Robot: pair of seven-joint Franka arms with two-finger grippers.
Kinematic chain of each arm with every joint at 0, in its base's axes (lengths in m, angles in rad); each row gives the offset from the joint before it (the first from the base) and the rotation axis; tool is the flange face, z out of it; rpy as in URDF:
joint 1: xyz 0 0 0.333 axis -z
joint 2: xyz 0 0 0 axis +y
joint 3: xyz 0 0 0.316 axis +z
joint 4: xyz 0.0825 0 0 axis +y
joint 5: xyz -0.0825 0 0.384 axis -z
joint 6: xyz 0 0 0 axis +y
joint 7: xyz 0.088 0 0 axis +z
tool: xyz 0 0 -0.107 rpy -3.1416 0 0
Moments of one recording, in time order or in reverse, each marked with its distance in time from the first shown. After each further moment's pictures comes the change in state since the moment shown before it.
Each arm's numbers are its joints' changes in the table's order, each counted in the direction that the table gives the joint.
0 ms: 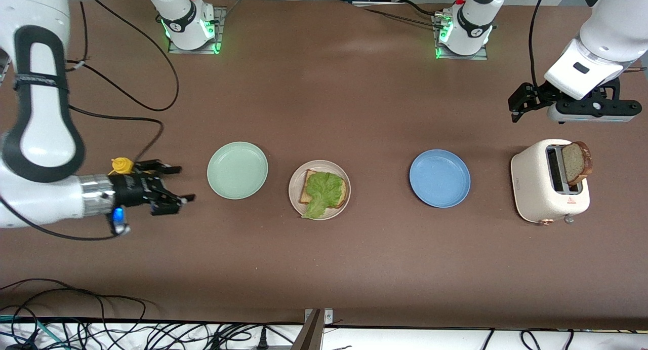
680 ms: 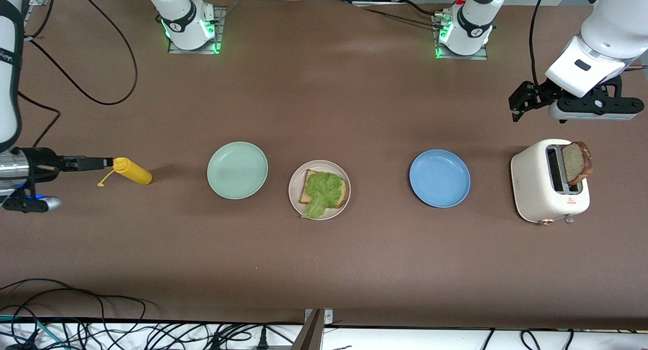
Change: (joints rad) left arm 0.000 -0.003 -0.001 -0.002 0.000 -0.001 0.000; right arm 0.048 -0.101 -0.149 0.005 0.359 0.080 0.929
